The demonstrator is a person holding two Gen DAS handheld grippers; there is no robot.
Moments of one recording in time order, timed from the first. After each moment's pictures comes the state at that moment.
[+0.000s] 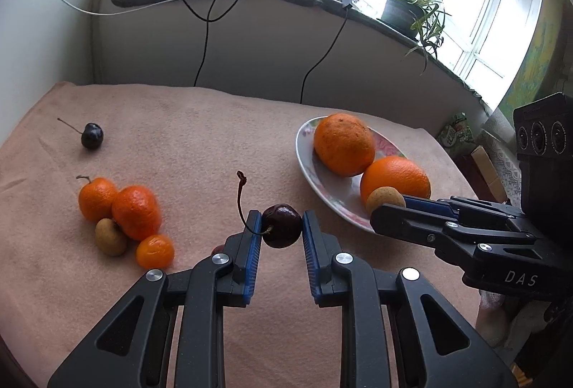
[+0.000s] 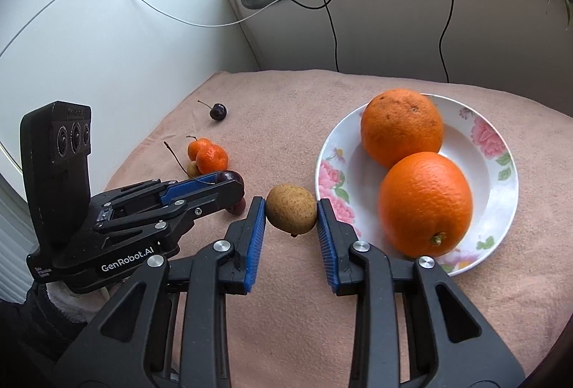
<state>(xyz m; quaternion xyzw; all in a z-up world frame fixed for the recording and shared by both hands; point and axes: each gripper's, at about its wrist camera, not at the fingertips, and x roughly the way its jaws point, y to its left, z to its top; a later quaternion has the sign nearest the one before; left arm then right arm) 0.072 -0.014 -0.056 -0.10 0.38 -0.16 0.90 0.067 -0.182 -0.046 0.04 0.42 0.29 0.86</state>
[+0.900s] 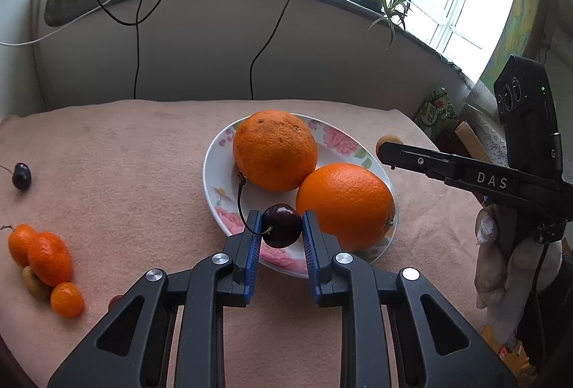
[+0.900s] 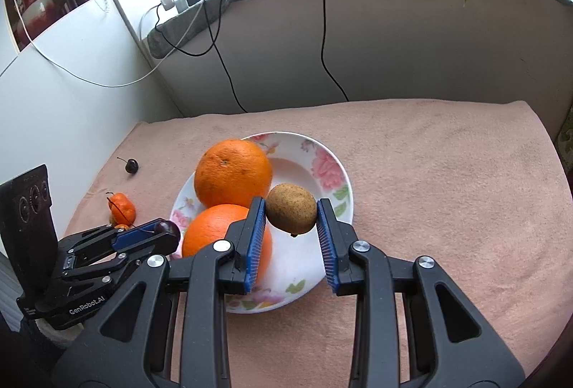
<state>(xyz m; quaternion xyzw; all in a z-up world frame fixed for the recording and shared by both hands) 0.101 -0.082 -0.058 -0.06 0.39 -0.21 0.89 0.116 -0.291 -0.050 0.09 0.42 0.18 0.89</state>
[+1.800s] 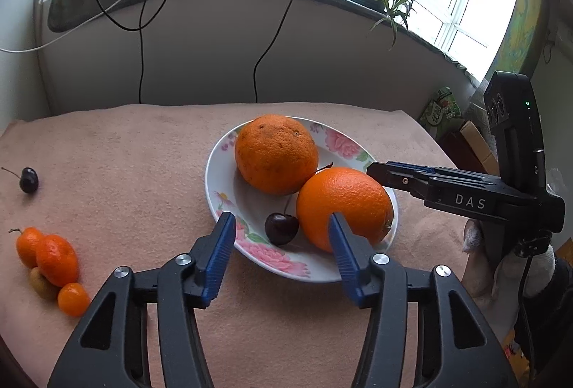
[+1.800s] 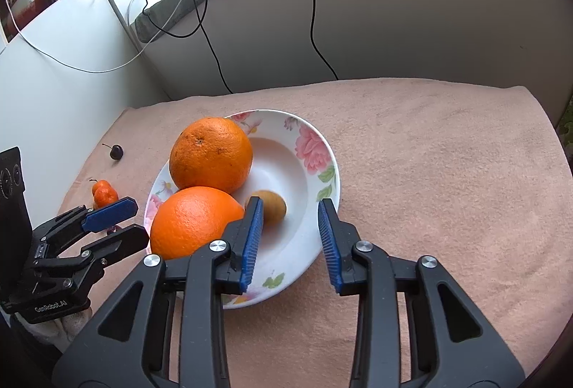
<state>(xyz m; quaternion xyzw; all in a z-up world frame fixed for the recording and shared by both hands) 0.102 -0.085 -0.053 -0.05 0.39 -0.20 0.90 0.119 -0.288 -0.064 0.07 0.44 0.17 0.88</state>
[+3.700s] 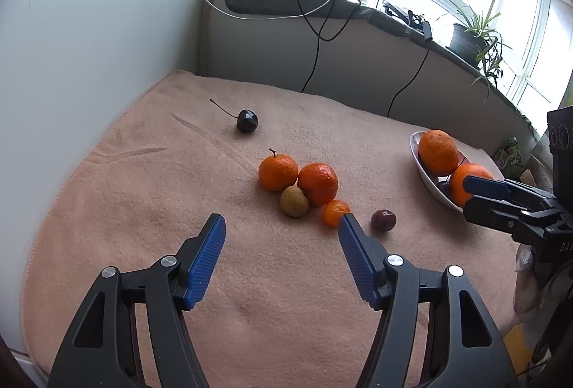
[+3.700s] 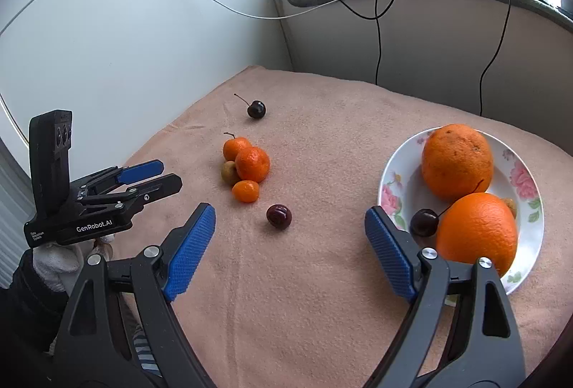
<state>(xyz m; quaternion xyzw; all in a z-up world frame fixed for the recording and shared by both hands) 0.016 0.101 -0.058 -0.10 0.37 -0.04 0.92 0.053 -0.118 -0.043 -0.02 0.41 0.34 0.85</state>
